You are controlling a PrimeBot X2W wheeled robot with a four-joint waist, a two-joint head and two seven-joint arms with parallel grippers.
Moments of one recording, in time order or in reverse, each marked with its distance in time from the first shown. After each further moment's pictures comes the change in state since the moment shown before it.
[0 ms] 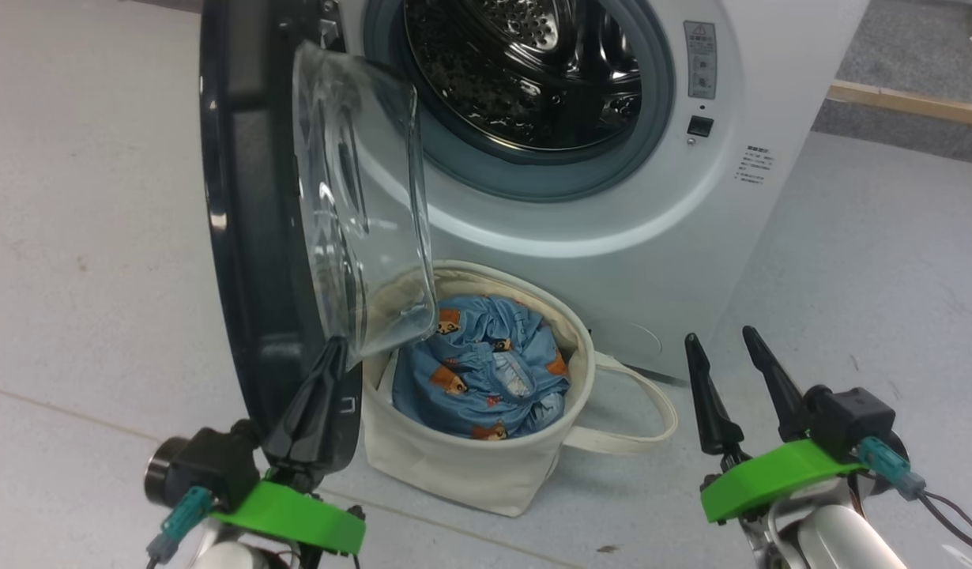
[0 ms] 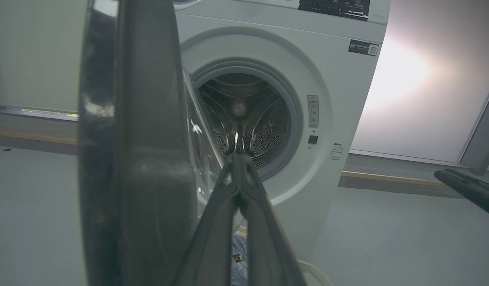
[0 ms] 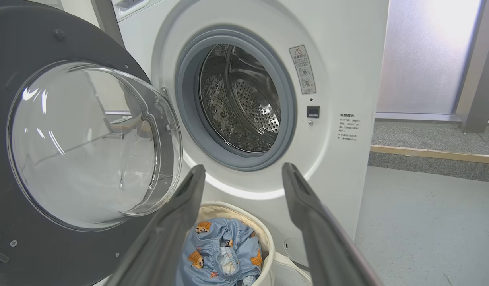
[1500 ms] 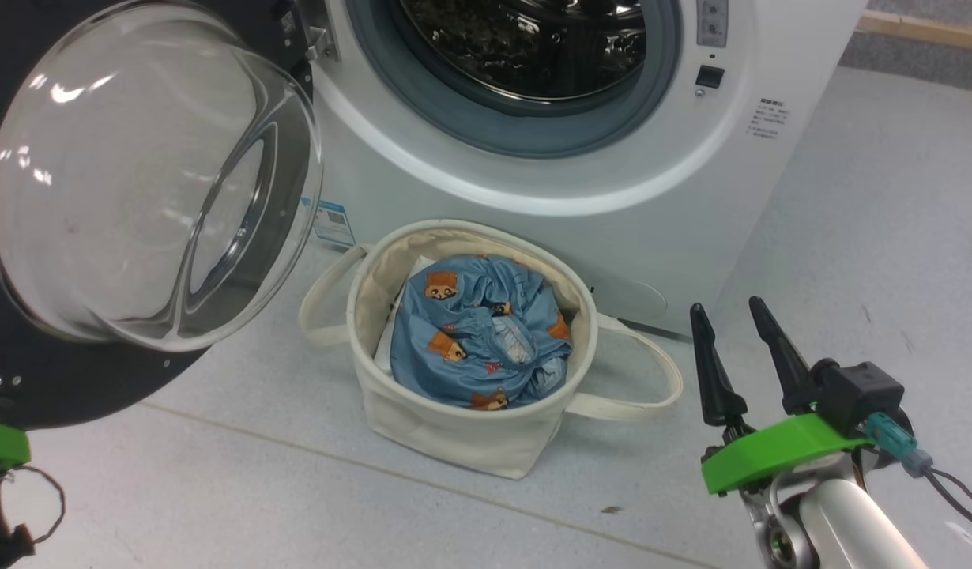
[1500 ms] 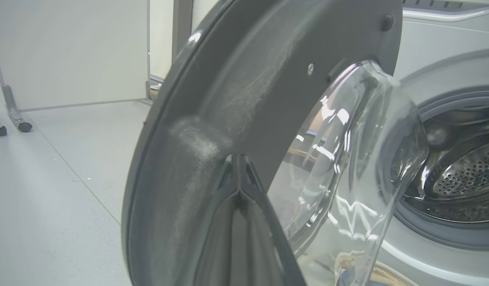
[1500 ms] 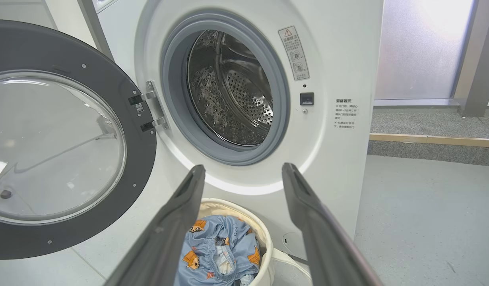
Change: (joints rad) left arm -0.242 0.298 0.453 0.461 -0.240 0.034 -0.024; right arm -0.046 0.013 -0.023 0.001 -0.009 0.000 0.000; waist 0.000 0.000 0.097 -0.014
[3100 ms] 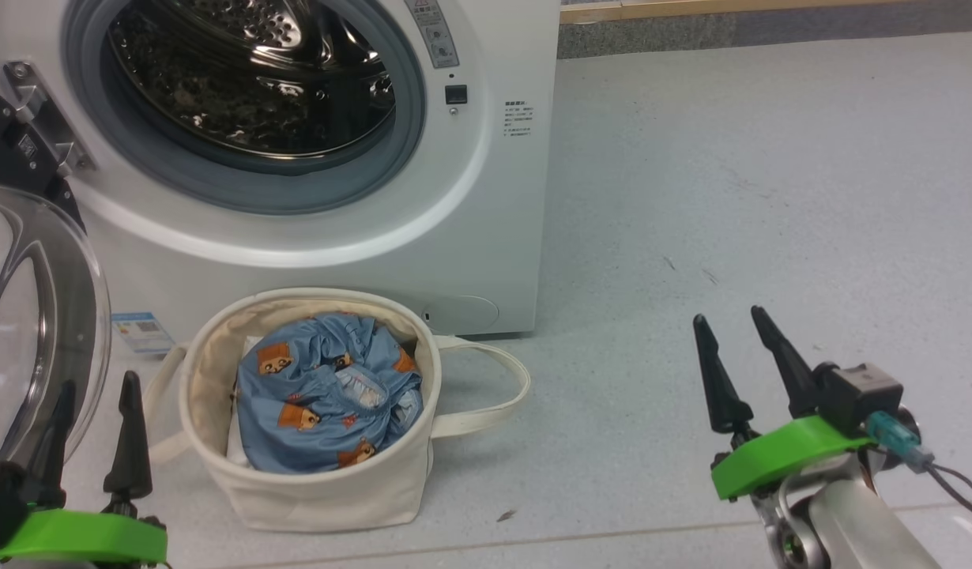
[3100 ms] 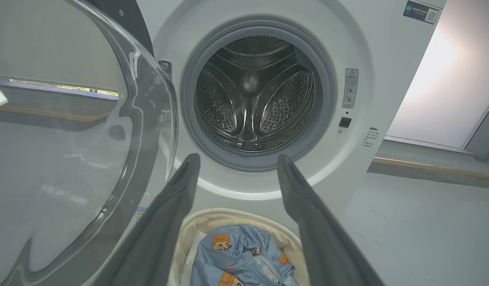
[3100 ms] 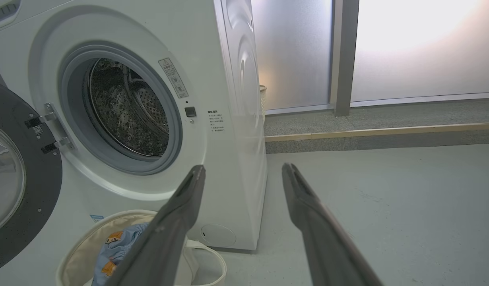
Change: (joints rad) left arm 0.275 -0.140 -0.118 -0.287 0.074 -0.063 -0.001; right arm -0.009 -0.050 0.041 0.041 0.026 0.000 0.000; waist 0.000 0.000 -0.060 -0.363
